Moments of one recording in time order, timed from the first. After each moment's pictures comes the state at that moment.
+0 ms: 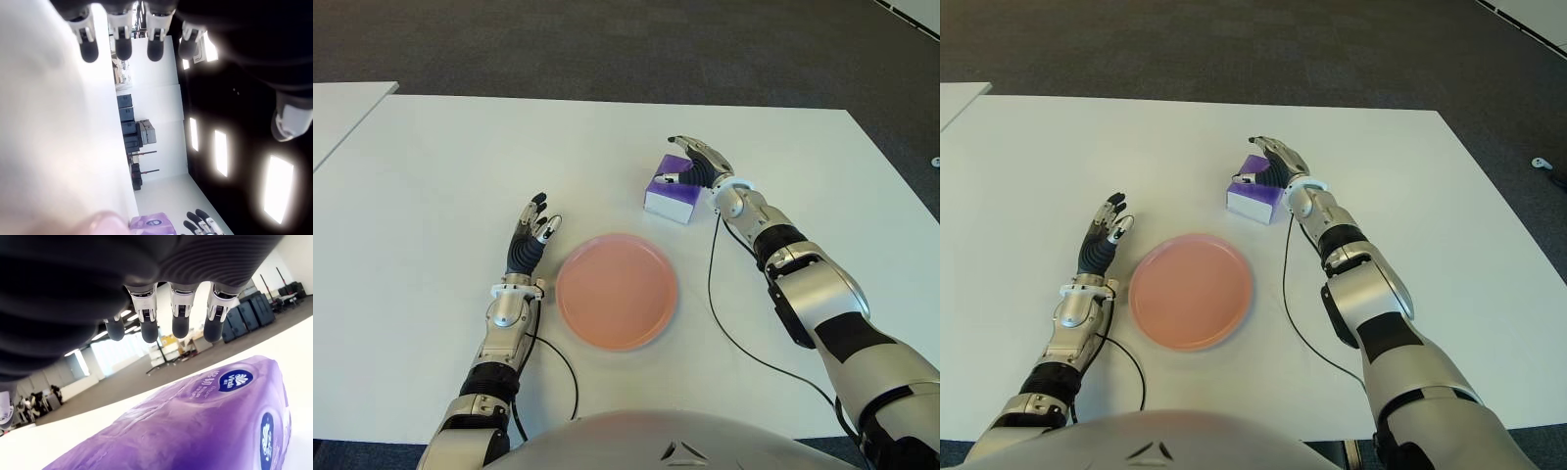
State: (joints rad) left arm -0.06 0.10 0.06 0.60 0.01 -0.61 0.01; right arm -0.95 -0.31 0.43 1.23 -0.60 -0.40 -0.21
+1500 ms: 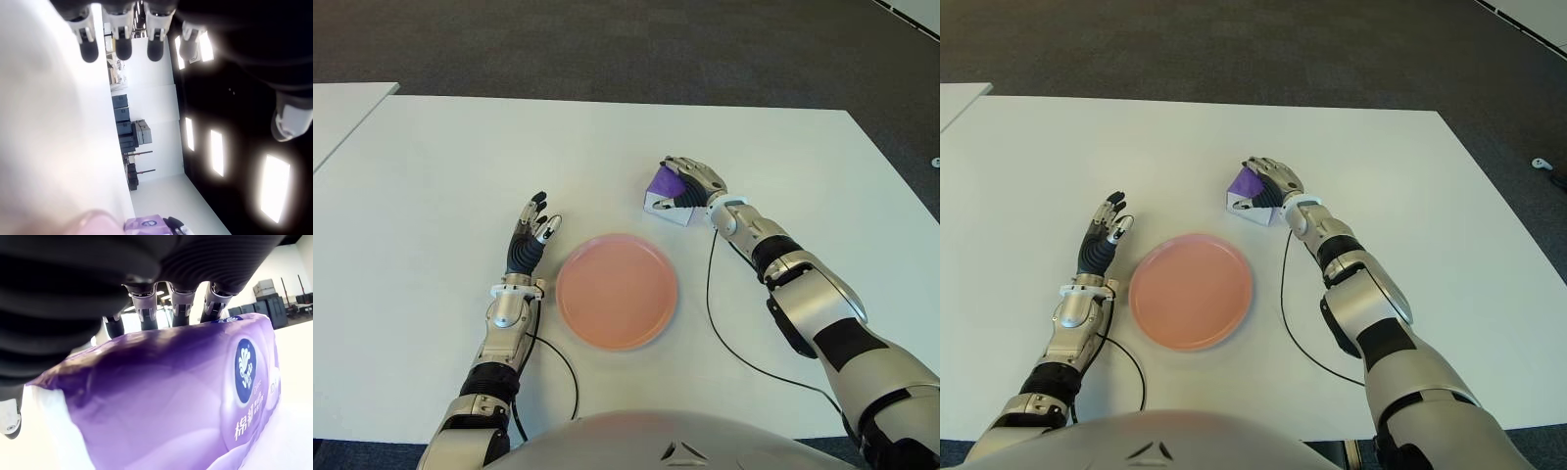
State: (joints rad) left arm -0.06 0.10 0.06 0.60 0.01 -0.63 0.01; right arm -0.91 -0.31 0.55 1.26 -0.70 -0.41 -0.28
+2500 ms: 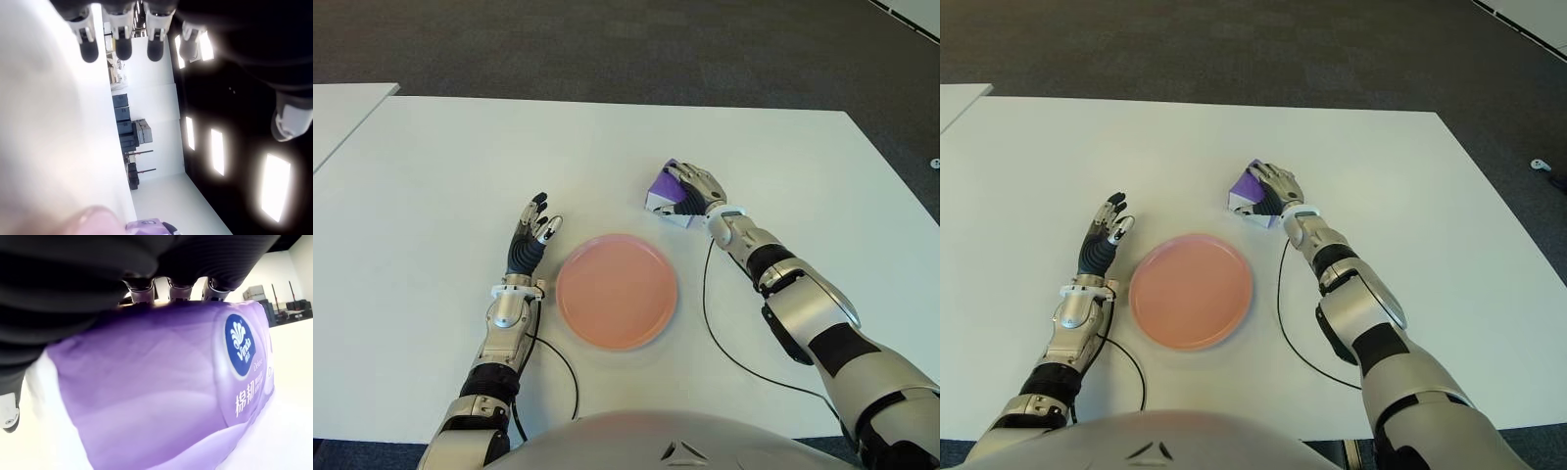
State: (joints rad) left arm -0.05 0.10 0.06 0.59 0.02 -0.62 0.01; right arm -0.87 -0.28 0.61 1.30 -0.72 -0.32 -0.35
